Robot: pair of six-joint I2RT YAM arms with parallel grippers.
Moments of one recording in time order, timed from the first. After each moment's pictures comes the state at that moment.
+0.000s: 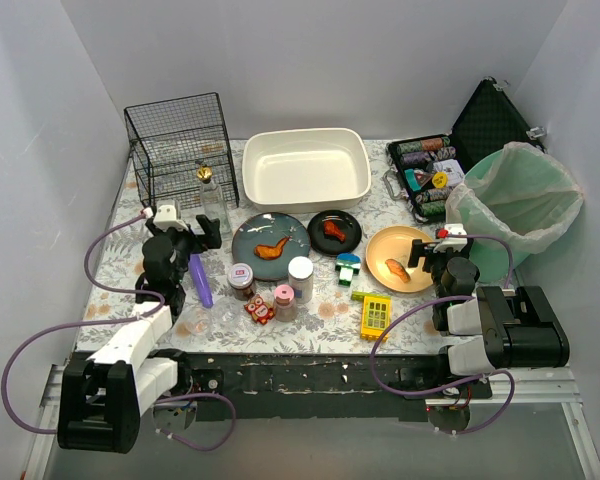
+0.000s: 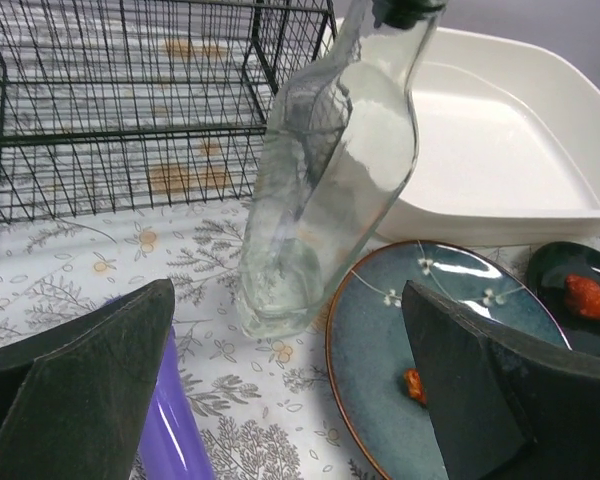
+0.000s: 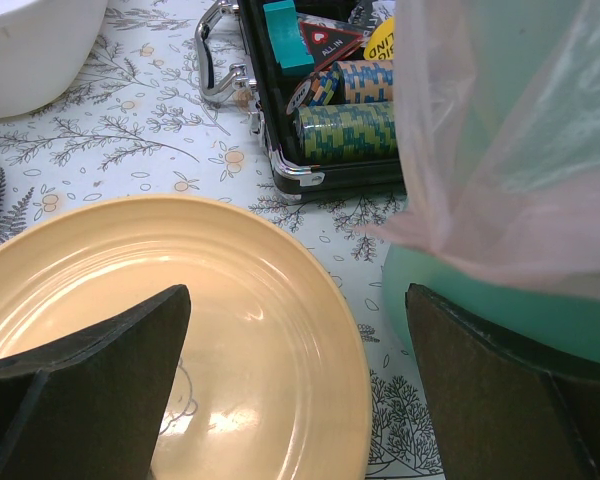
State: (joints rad) left arm -0.07 0.99 0.33 0.59 0.05 -0.22; right arm 0.05 1.41 0.08 1.21 0.03 -0.08
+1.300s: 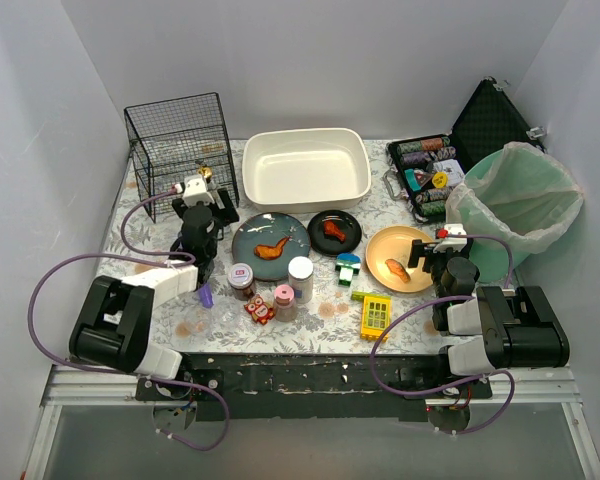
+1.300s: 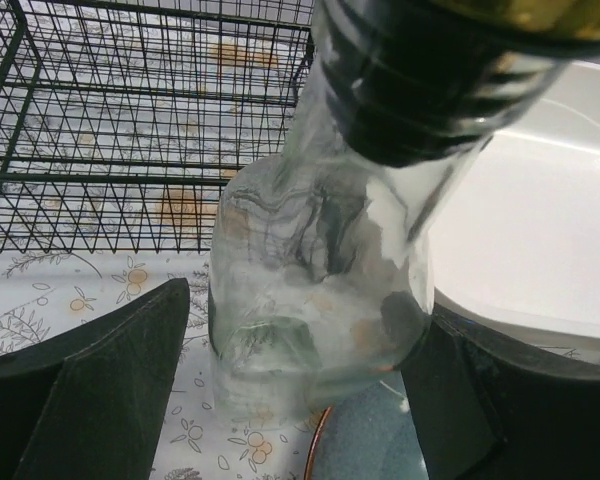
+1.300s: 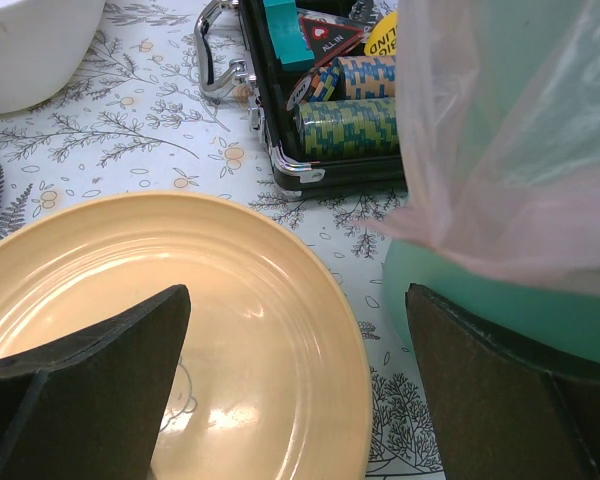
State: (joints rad) left arm -0.29 1.42 0.58 0.70 -0.38 -0.24; right arm 0.05 1.41 0.08 1.20 0.03 -0.08
